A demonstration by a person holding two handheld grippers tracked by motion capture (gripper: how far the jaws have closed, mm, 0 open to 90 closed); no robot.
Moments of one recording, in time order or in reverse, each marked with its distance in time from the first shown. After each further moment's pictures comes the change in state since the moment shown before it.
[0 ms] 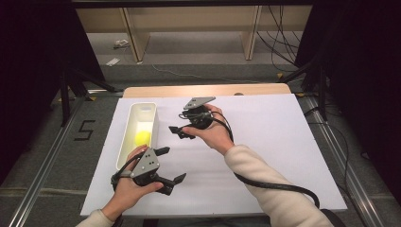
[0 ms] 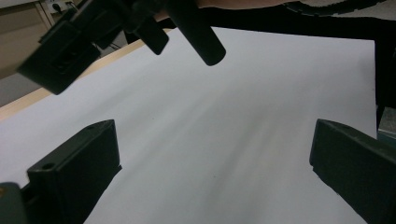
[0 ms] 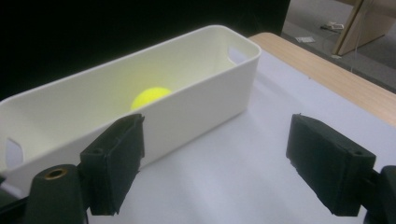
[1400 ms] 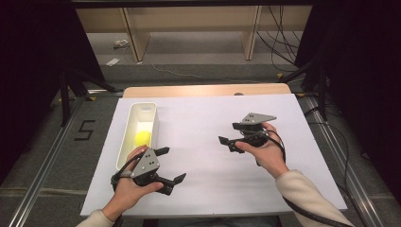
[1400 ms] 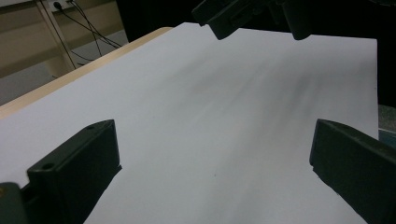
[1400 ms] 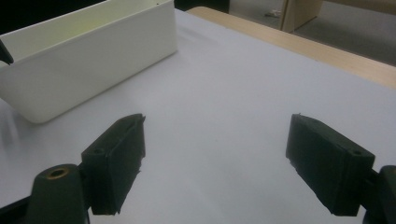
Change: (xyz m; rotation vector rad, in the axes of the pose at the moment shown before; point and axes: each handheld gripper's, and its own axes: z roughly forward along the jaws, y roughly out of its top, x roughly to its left) left arm 0.000 -0.001 0.001 0.006 0.003 0.000; right arm -0.034 -0.091 -0.123 -0.029 -0.165 0.105
